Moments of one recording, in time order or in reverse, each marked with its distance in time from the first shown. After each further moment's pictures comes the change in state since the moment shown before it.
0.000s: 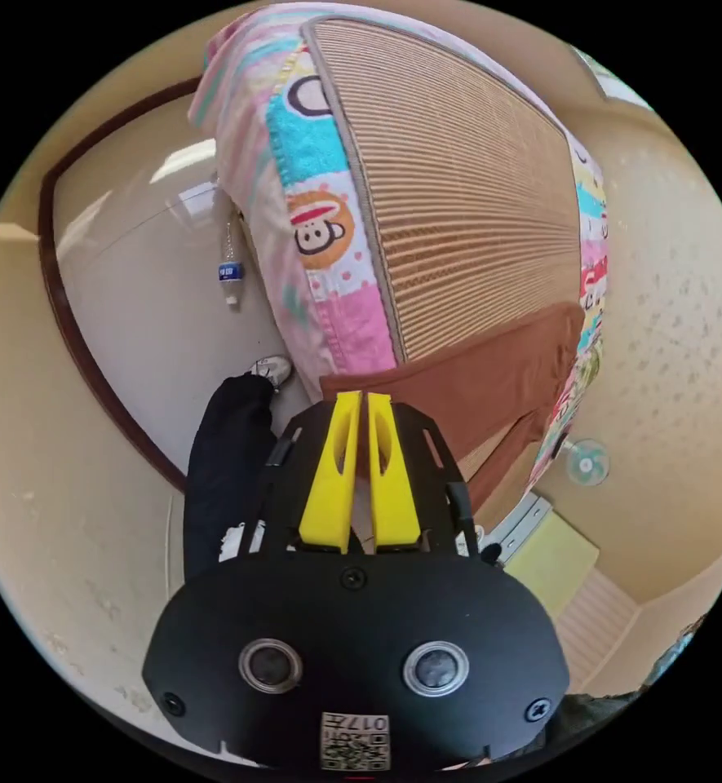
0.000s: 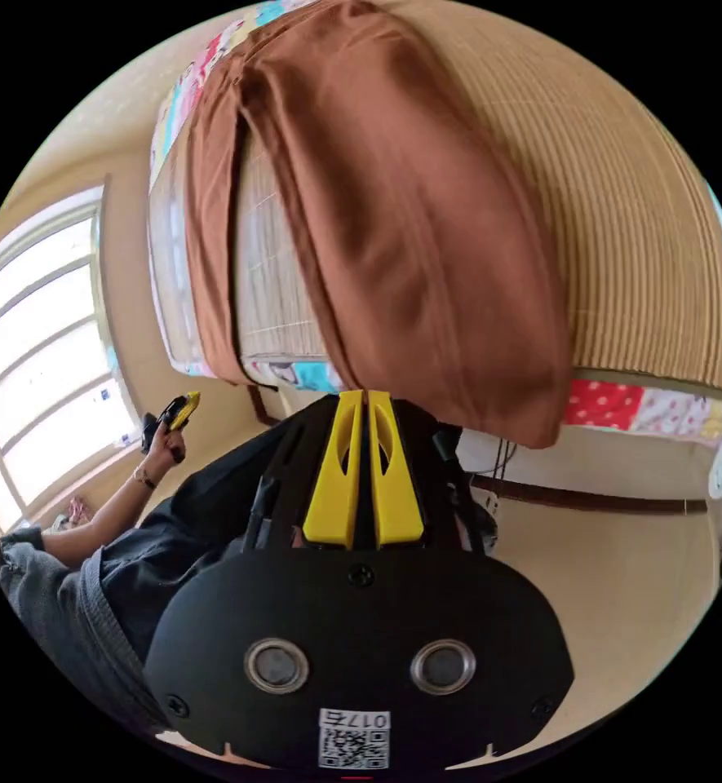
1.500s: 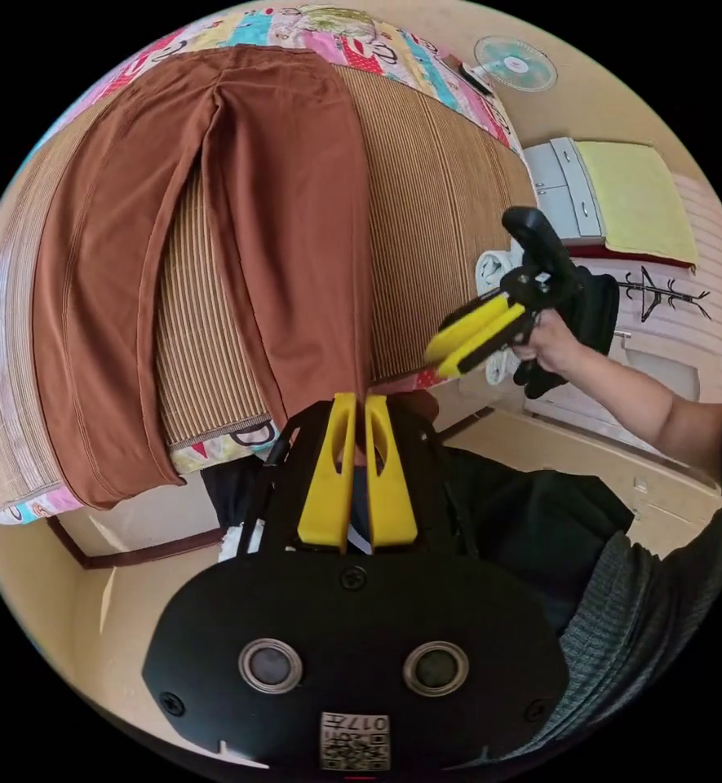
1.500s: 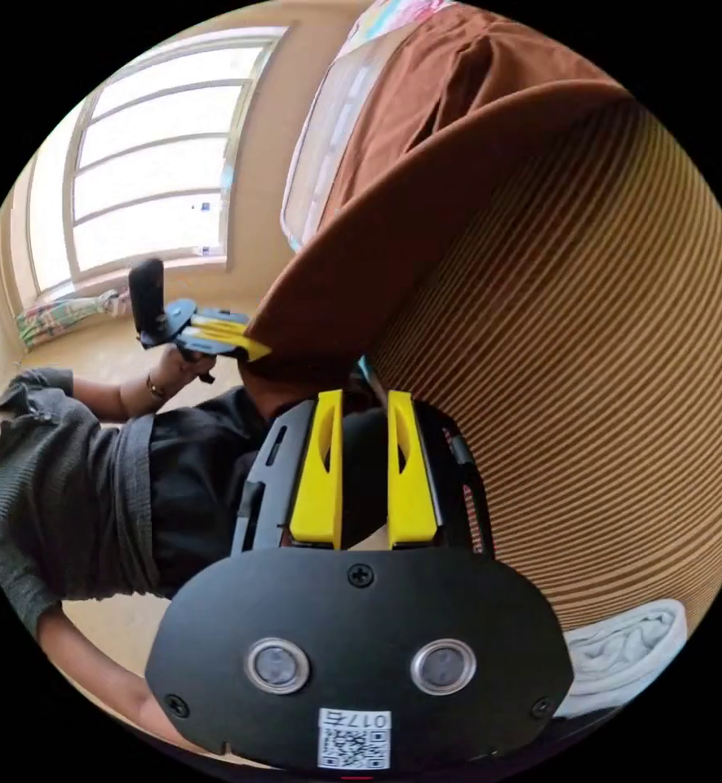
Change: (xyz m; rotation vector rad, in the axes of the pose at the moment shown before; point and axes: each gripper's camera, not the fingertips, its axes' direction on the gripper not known) left arm 0.253 0.322 0.274 -0.430 -0.335 0.979; right arm -0.084 -0.041 -0.104 -0.356 -0.236 -0.664
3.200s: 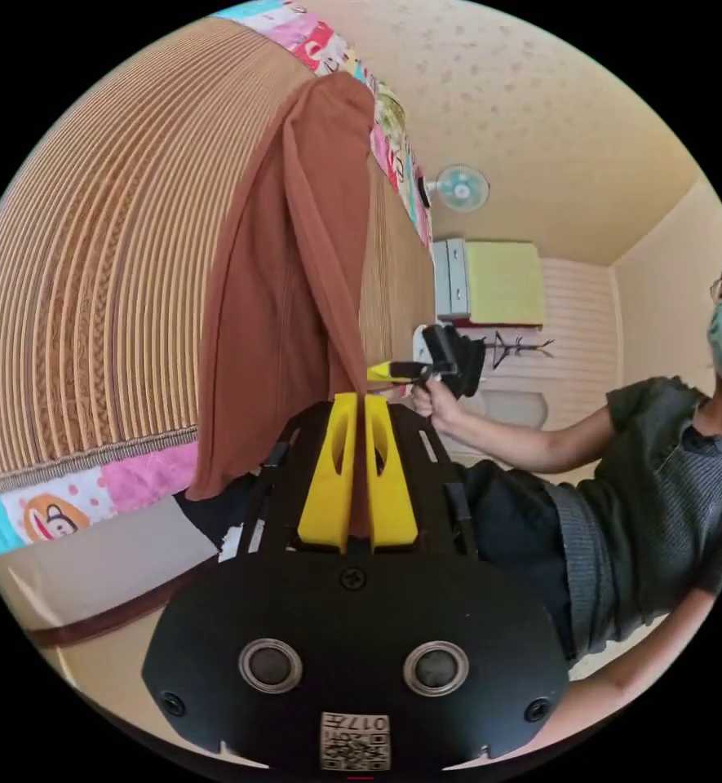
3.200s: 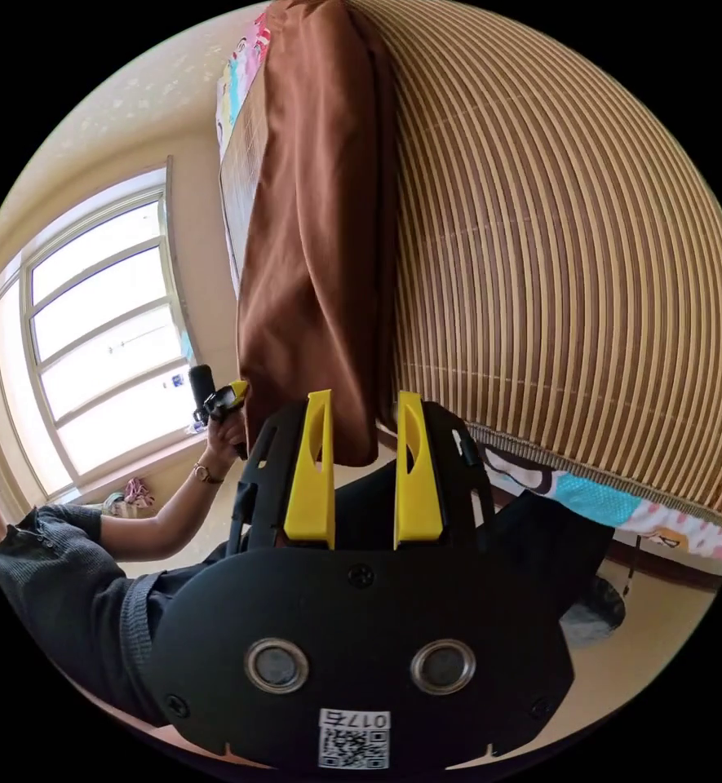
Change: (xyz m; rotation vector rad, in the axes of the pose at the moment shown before) left arm -0.340 0.088 -0.231 0.258 0.596 -0.049; right arm -0.072 -0.142 0.319 0.350 -0.152 0.419
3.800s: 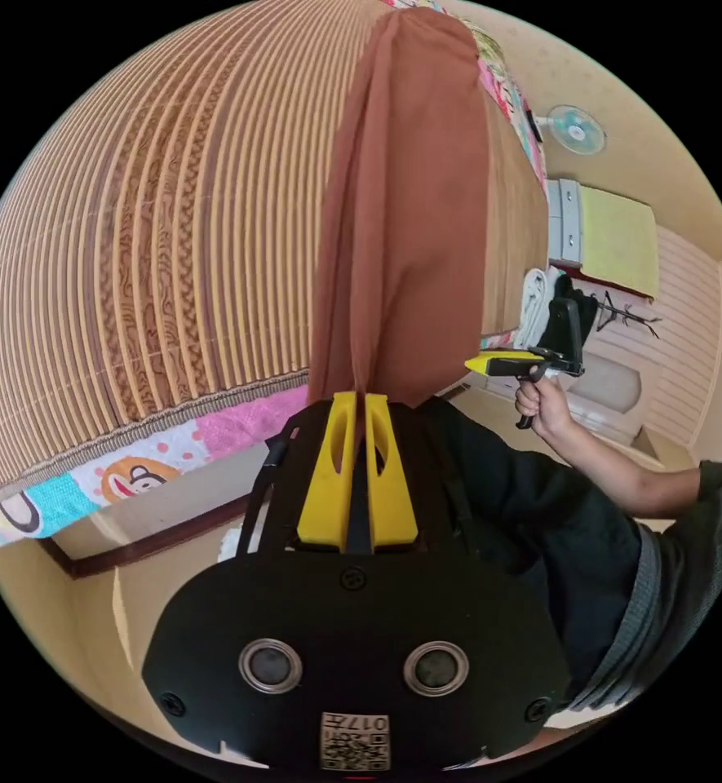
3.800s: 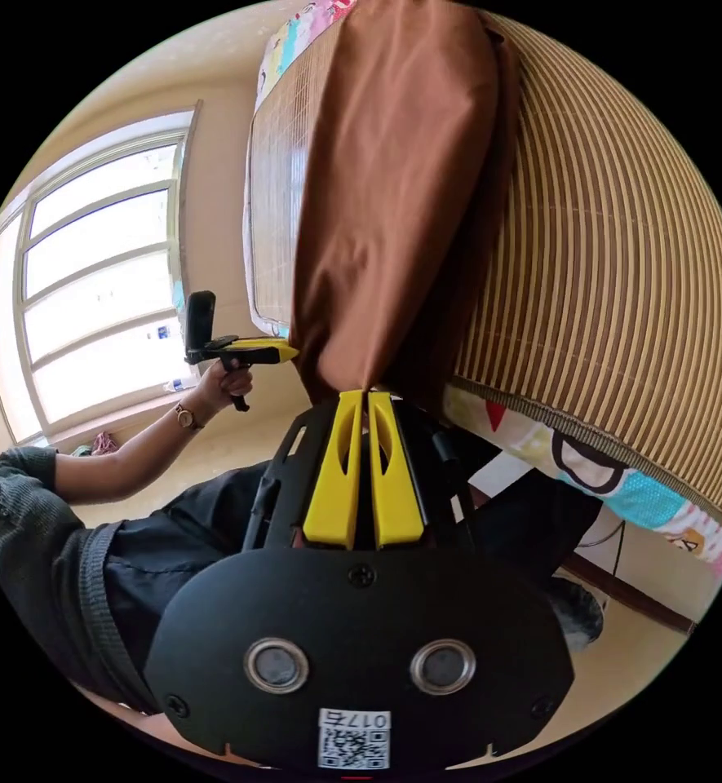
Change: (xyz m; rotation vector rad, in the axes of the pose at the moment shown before) left arm 0.038 -0.028 0.002 -0.324 -0.327 0.033; right arm -0.027 -0.015 0.017 -0.046 0.085 -0.187
